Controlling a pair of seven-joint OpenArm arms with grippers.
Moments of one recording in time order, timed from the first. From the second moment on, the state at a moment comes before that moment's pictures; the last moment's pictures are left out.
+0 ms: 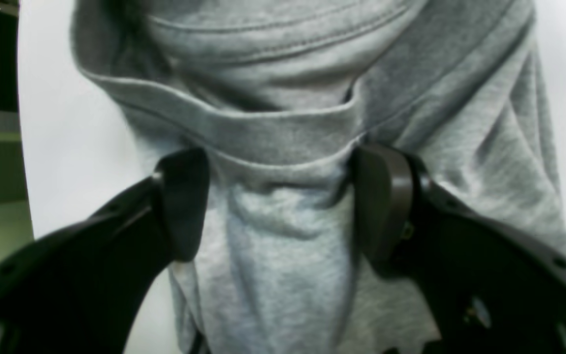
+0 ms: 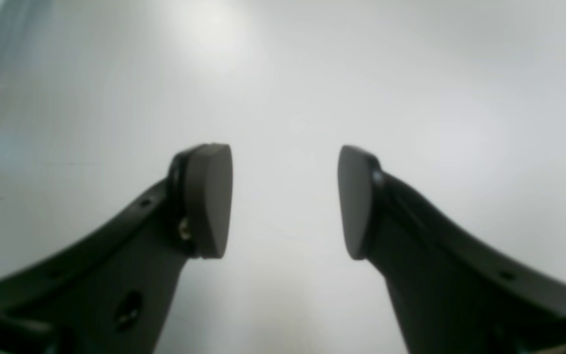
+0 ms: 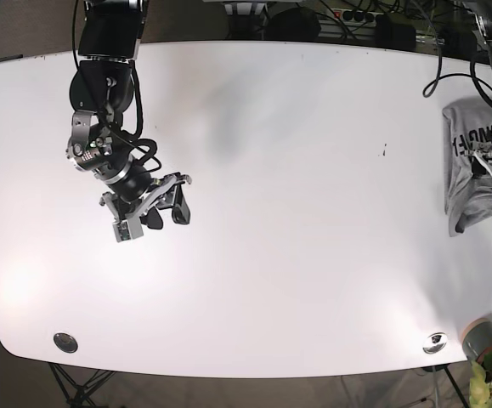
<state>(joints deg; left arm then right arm) -4.4 -42.5 -6.8 49.6 -13.3 -24.7 22.2 3.0 3.7 9.3 94.7 22.5 23.2 -43.4</state>
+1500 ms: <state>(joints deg) -9.6 -48.8 -1.0 49.8 -11.0 -28.9 5.4 -0.7 3.9 9.0 98.5 22.3 23.1 -43.6</state>
